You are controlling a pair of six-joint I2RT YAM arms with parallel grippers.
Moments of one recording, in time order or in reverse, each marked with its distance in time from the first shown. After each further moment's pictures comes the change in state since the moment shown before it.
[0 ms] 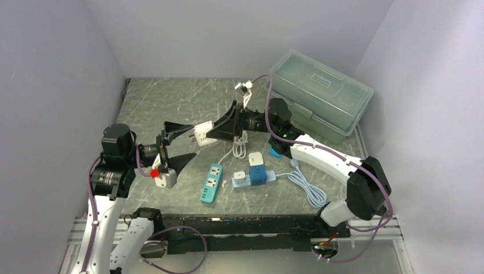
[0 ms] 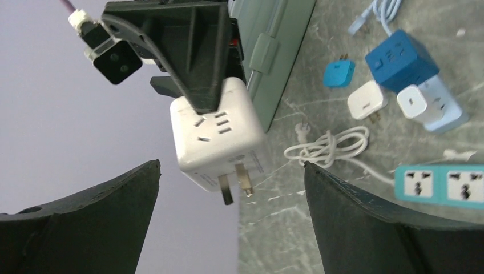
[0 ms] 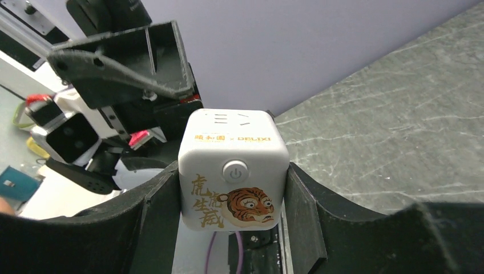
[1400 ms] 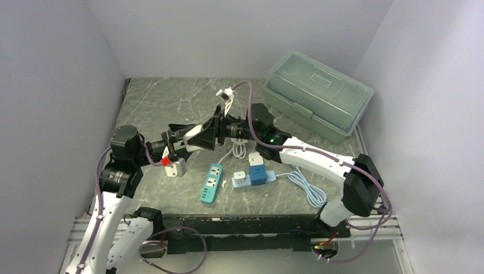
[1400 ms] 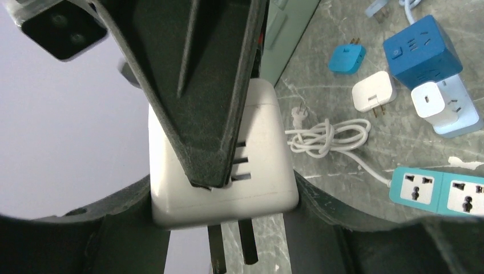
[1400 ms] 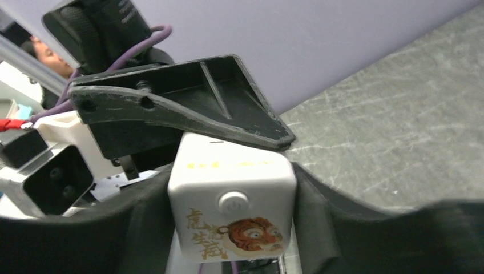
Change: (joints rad) left arm -0.093 -0.006 -0.117 0.277 -0.193 -0.321; right arm 0.160 0.057 0.102 -0.141 0.227 -0.126
